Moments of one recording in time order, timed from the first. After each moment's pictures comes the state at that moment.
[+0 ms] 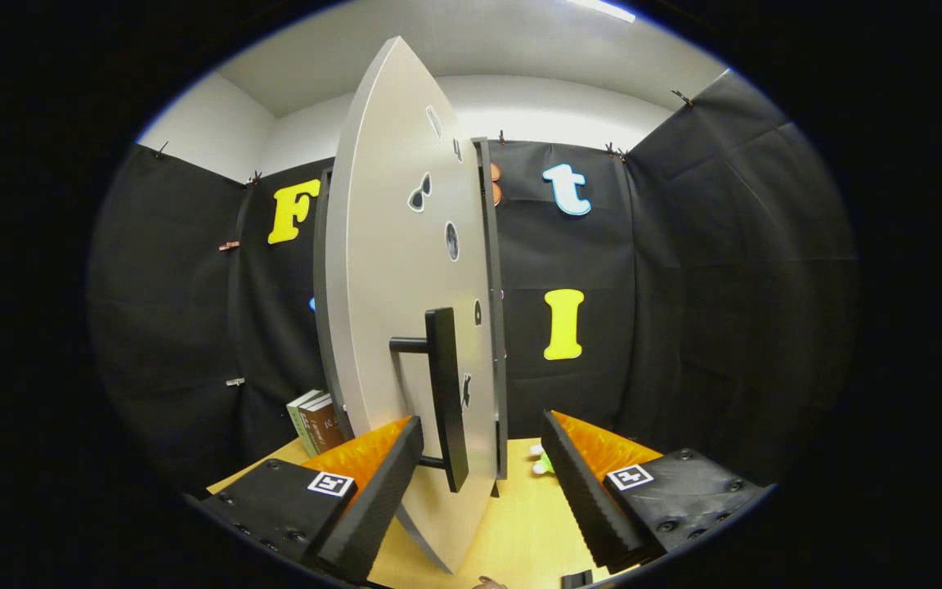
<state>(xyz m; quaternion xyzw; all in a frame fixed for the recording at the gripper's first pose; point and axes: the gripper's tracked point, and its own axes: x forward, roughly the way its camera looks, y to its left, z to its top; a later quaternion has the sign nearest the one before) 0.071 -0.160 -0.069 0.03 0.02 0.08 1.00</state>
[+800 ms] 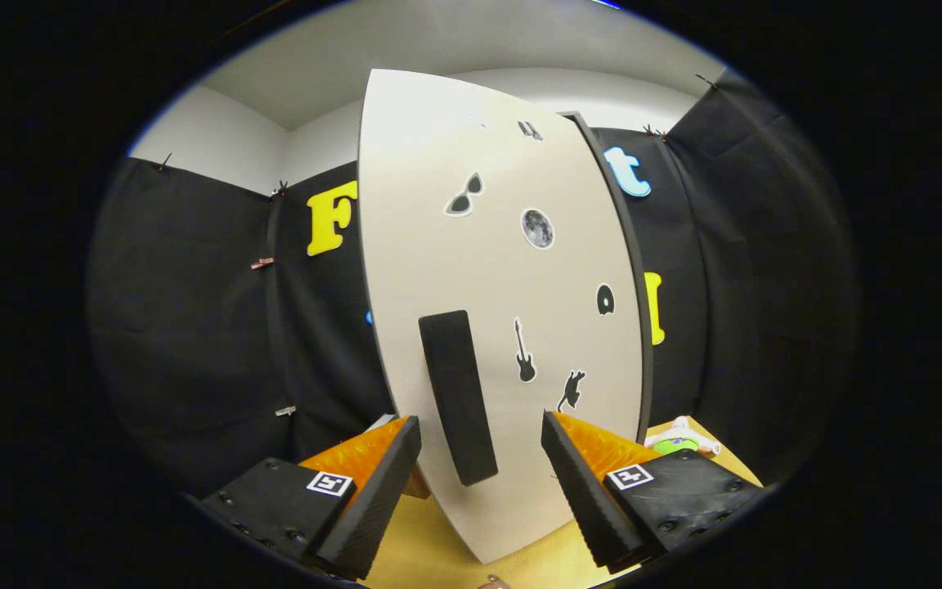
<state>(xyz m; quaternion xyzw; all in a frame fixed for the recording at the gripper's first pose) 0.111 0.038 -0.077 0.06 0.01 0.14 0.99</state>
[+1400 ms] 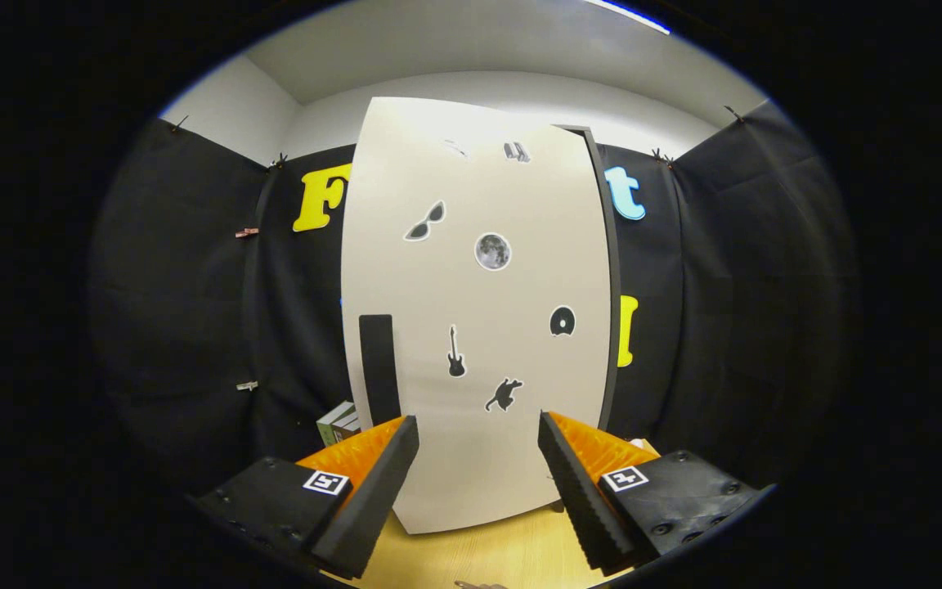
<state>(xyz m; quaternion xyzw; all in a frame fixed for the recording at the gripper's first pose) 0.121 0.000 -0.074 0.02 0.02 0.10 0.99</state>
